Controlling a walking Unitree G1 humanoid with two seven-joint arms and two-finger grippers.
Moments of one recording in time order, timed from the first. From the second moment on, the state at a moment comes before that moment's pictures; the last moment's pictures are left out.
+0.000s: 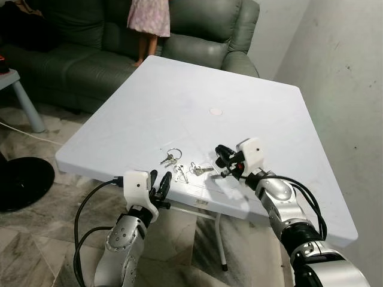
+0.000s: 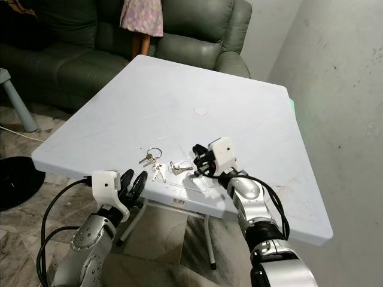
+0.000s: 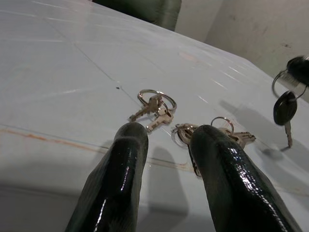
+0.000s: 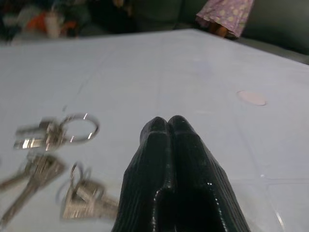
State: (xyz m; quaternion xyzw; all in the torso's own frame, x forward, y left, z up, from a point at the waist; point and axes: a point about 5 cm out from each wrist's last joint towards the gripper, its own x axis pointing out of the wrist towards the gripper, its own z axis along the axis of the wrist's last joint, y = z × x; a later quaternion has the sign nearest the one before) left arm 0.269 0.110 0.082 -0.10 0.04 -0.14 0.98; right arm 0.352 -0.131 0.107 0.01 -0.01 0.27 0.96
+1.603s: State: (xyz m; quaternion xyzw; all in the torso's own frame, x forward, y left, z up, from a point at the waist) left arm 0.288 0.153 0.147 -0.14 -0.09 -0.11 0.98; right arm 0.285 -0.186 0.146 0.08 -0.13 0.03 0.99
